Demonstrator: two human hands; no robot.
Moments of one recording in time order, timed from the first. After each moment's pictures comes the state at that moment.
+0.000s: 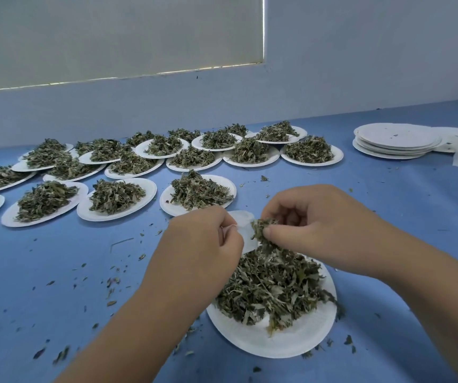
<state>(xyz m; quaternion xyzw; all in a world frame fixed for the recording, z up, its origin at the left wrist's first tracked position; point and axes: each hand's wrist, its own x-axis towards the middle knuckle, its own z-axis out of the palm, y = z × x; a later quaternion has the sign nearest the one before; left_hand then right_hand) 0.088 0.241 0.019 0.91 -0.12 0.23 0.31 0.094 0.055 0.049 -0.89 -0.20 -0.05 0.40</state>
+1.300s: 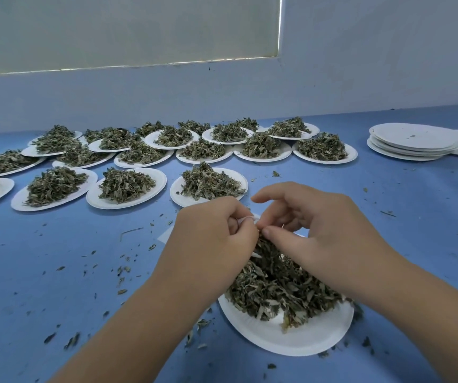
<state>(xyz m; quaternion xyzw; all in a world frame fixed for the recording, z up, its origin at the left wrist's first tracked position) 0.087 0.244 0.022 0.88 -0.13 0.19 0.41 0.088 0.080 0.029 -0.85 -0.26 -0.15 0.43</state>
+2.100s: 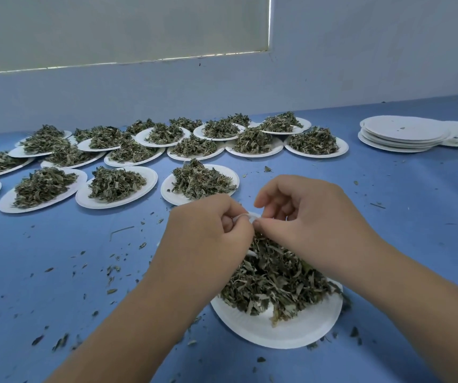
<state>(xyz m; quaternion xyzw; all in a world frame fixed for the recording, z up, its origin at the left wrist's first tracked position) 0.082 0.235 0.023 0.88 -0.12 0.18 0.43 0.092 0.081 0.032 -0.88 -0.15 -0.14 0.44</state>
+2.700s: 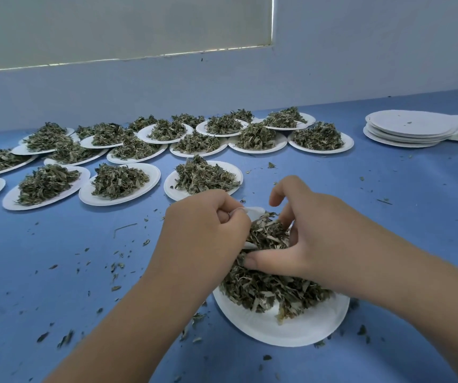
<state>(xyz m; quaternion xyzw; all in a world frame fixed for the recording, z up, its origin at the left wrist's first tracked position) 0.086 0.239 0.024 0.88 -0.07 0.17 0.43 0.073 0.079 0.041 -0.96 -0.13 -0.02 0.26</state>
